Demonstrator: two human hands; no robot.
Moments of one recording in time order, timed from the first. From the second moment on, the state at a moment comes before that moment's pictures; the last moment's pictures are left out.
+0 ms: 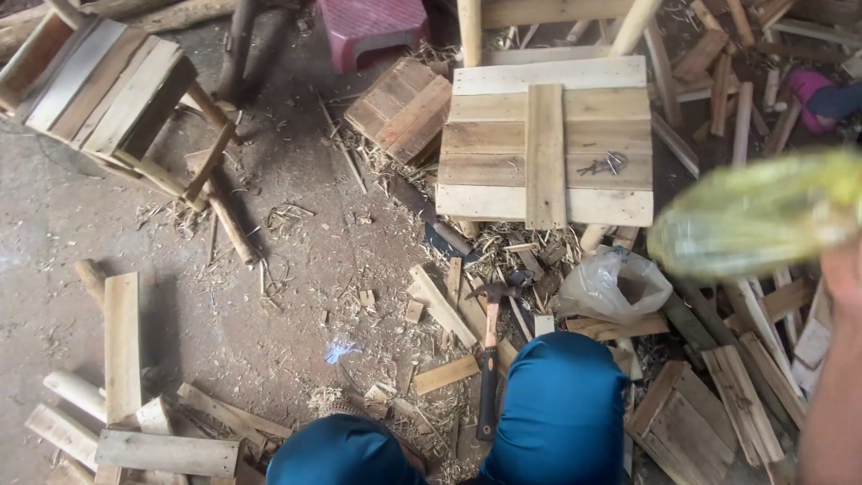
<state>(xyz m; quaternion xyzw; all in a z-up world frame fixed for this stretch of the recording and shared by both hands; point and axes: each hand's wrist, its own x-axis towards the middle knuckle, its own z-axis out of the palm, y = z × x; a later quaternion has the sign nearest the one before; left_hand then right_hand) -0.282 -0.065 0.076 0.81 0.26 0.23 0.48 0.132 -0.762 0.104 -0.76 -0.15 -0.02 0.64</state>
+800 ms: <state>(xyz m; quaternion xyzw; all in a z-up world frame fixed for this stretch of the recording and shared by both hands) 0.196 -0.215 -0.044 0.80 0.15 -0.23 0.54 -0.032 -0.773 -0.144 -0.85 0.27 0.46 -0.02</state>
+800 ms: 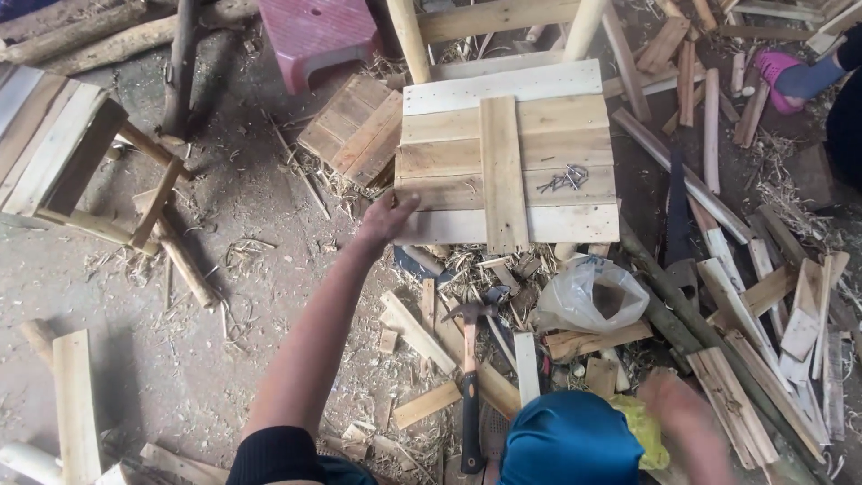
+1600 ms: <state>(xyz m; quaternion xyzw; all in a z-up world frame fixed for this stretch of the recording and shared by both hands) 0.205 -0.222 -0.040 0.58 0.25 -0.16 0.76 0.228 -0.634 -0.018 -0.88 0.15 0.06 0.45</state>
